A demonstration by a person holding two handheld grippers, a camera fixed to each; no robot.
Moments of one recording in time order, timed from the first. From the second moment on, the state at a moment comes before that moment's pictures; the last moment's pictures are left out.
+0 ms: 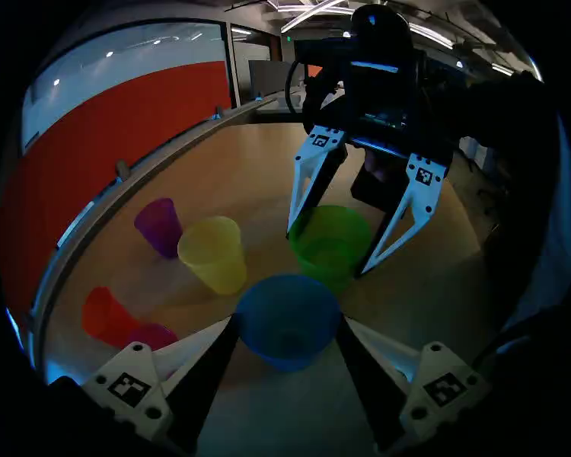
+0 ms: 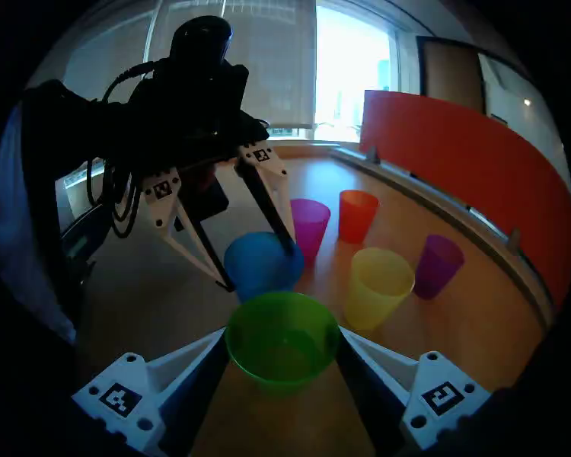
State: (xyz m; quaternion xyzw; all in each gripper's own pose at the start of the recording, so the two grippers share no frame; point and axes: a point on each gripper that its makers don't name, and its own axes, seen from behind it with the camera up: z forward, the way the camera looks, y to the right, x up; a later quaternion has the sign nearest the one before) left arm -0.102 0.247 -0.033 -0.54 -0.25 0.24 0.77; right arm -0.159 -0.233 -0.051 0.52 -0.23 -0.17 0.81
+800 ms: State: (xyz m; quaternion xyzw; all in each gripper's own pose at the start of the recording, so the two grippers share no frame) left arm -0.125 0.238 -0.034 -0.54 -0.26 0.24 0.76; right arm -0.173 -0.226 -0.051 0.51 -0.25 -0.16 0.81
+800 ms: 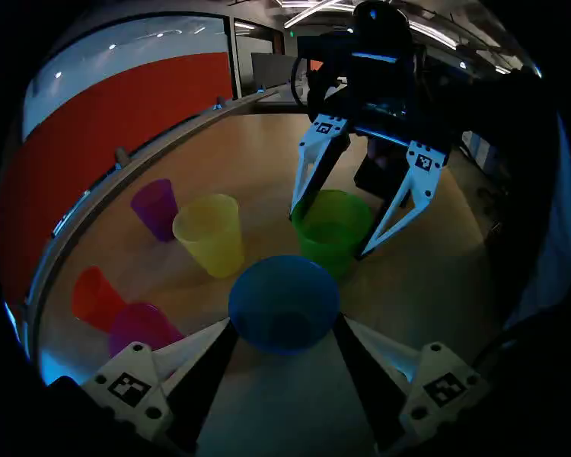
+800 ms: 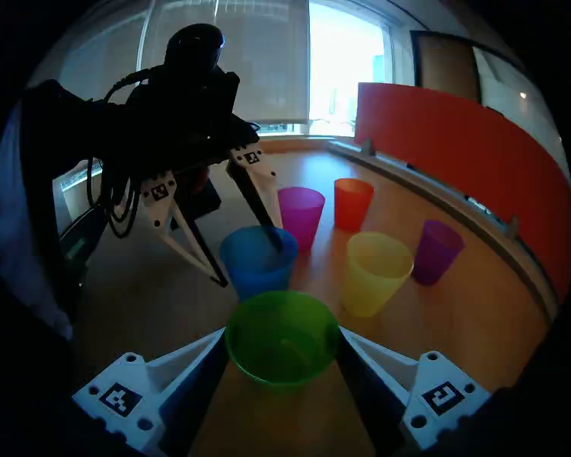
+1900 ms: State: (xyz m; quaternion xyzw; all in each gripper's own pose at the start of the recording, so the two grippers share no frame) left arm -0.116 0.206 -0.043 -0.50 -0.28 0.26 0.78; right arm -0.170 -0.187 -0.068 0.46 -0.25 -0.14 0.84
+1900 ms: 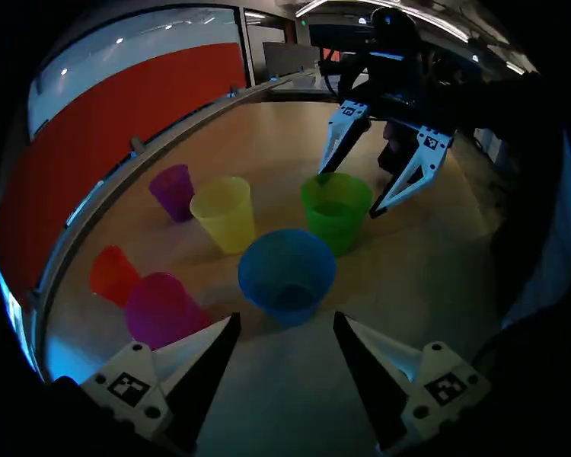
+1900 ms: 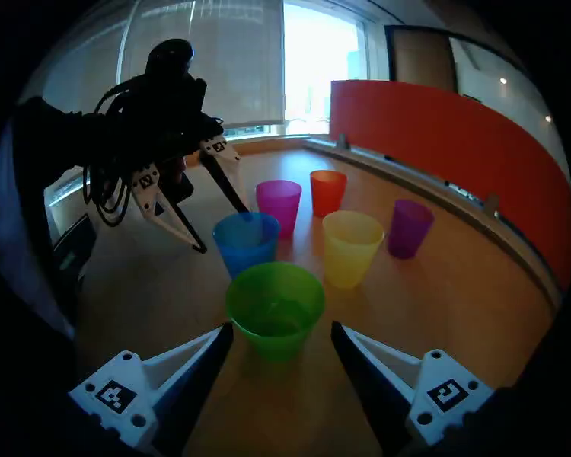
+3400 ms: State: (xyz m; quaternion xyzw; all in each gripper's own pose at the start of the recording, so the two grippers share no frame) left arm -0.046 0.096 -0.026 -0.25 -0.18 0.15 0.94; right arm -0.083 -0.132 -0.057 0.31 -0.17 -0.07 0.93
